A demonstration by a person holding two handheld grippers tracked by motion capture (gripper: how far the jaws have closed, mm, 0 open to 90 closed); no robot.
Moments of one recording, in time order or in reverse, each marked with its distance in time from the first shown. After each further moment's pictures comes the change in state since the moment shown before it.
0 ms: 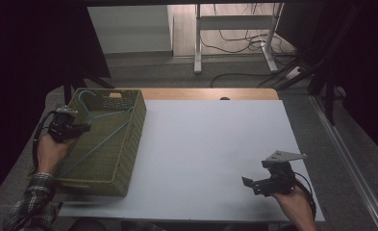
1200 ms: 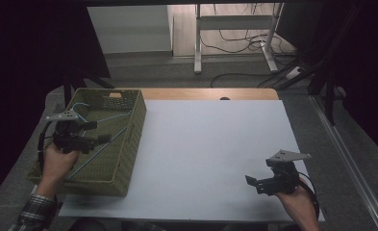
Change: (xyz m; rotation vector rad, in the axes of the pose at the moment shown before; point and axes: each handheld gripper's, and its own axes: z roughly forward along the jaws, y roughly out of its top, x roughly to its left) left arm -0.081 0.002 -0.055 -0.295 -0.358 0.048; right arm -0.005 0.000 -0.007 -0.011 -0.043 -0.011
